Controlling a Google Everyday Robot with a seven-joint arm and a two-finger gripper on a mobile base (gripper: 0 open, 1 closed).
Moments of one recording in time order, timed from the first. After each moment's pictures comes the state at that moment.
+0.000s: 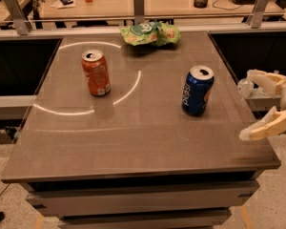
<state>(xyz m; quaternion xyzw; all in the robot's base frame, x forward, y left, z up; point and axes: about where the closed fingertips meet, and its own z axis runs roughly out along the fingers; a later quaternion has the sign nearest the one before) 0.469 -0.238 0.893 -0.48 0.67 0.27 0.50</state>
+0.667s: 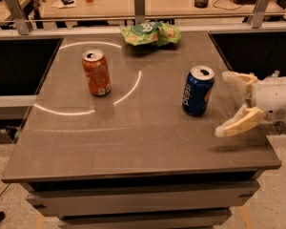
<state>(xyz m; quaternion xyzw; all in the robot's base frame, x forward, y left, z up) 0.496 -0.197 0.866 -0.50 0.66 0.29 0.48</state>
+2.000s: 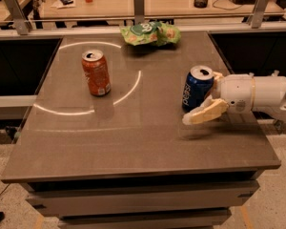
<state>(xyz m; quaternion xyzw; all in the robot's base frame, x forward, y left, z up) 0.529 -0.125 0.862 -0.46 0.63 0.37 0.50</state>
